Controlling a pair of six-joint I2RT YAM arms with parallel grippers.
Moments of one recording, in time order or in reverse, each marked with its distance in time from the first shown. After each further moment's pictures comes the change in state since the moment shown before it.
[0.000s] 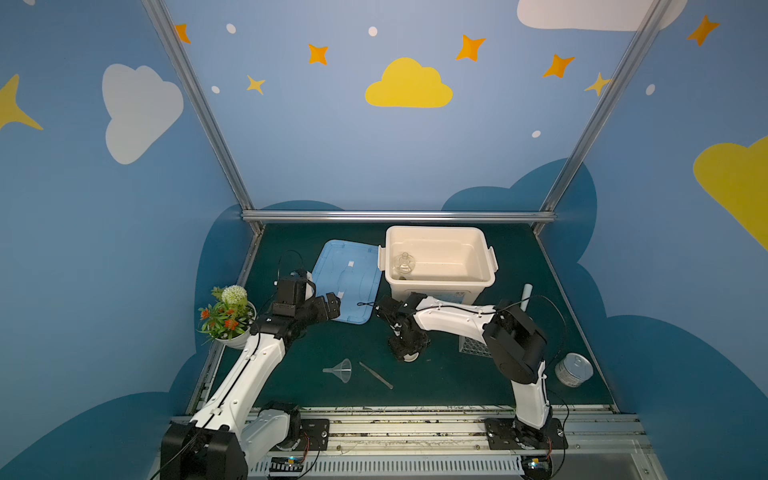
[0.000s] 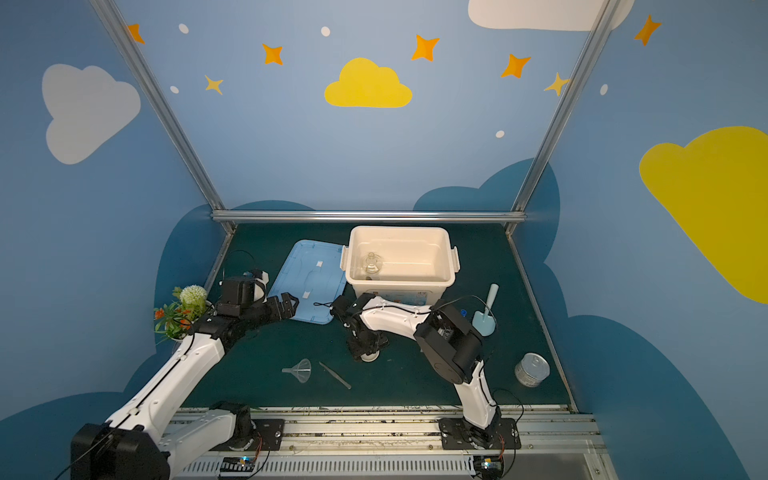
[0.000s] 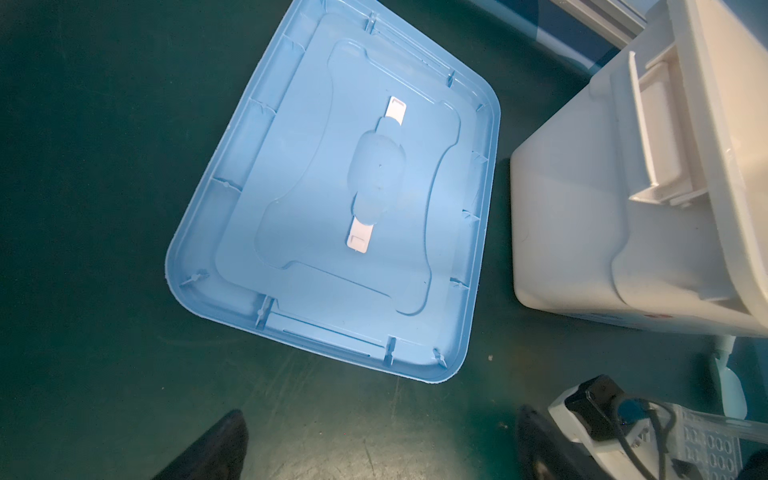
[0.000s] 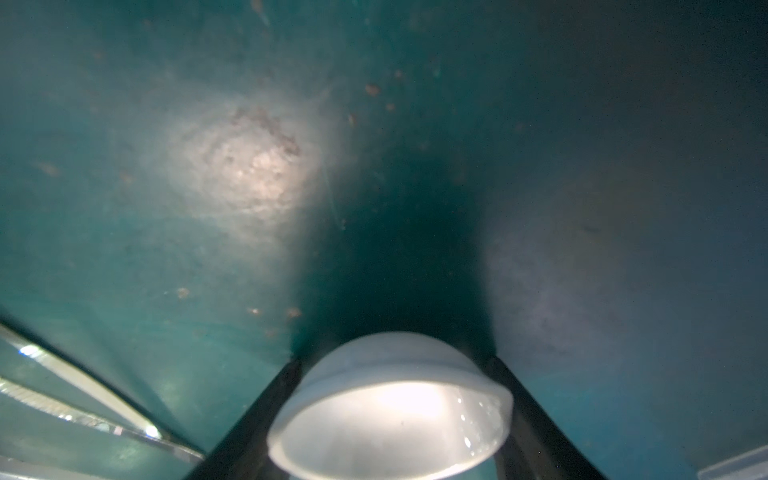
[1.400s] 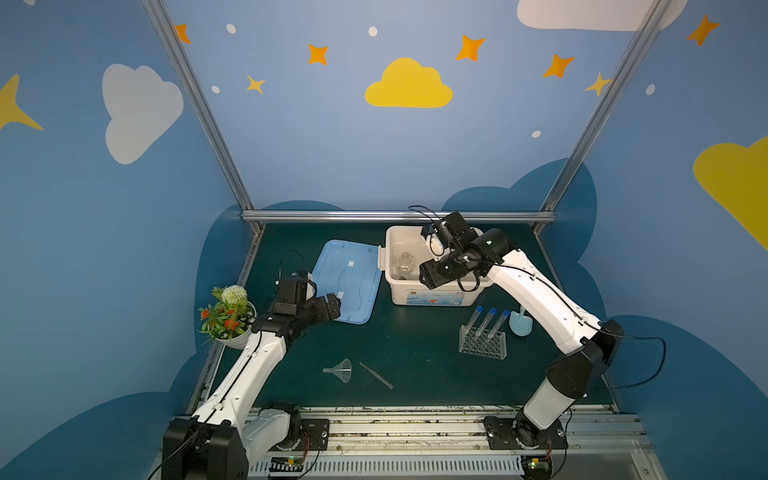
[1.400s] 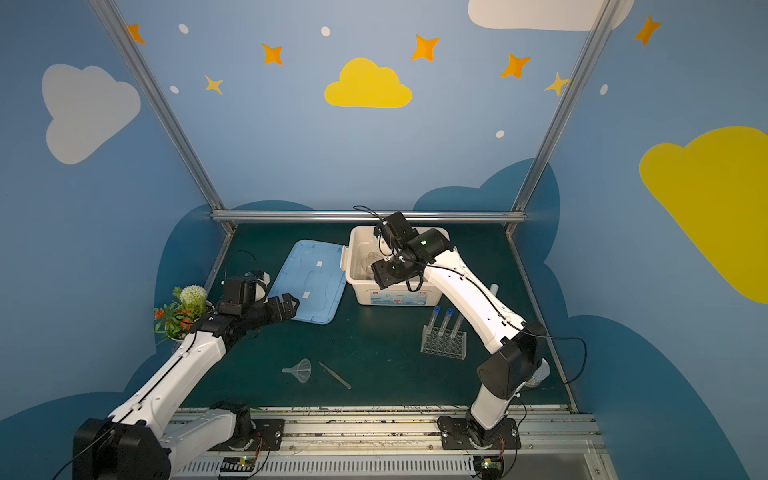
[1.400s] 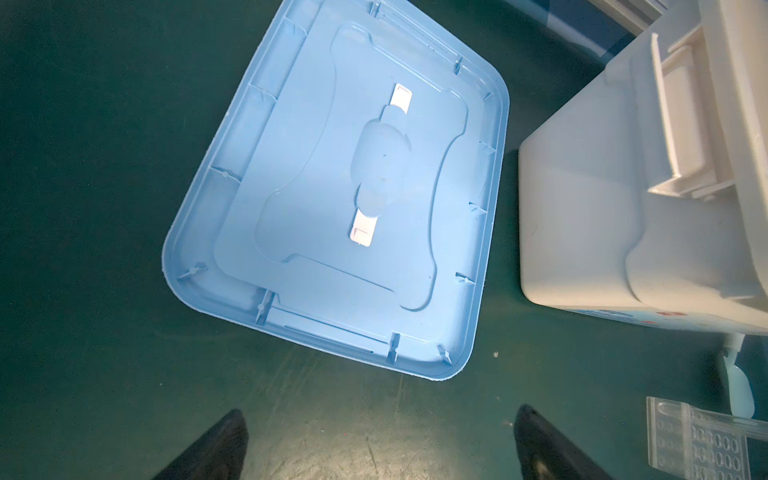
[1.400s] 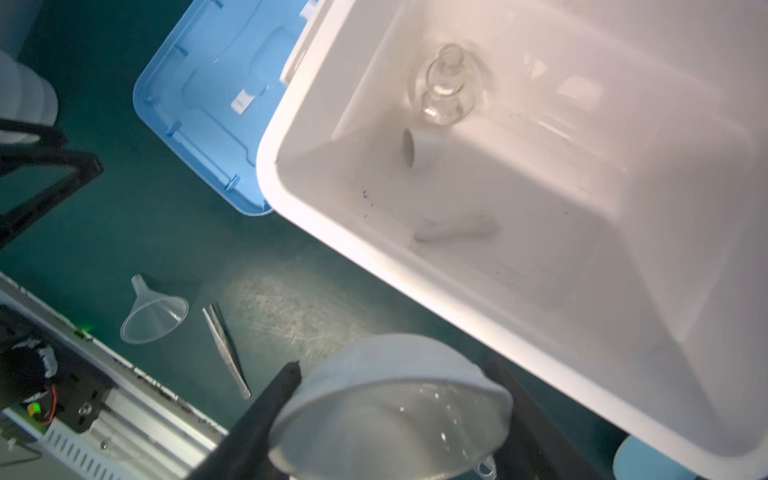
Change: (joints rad) left arm 0.000 0.026 0.000 -0.003 0.002 0.000; right arm -0.355 -0.303 0.429 -0.188 0.005 -0.318
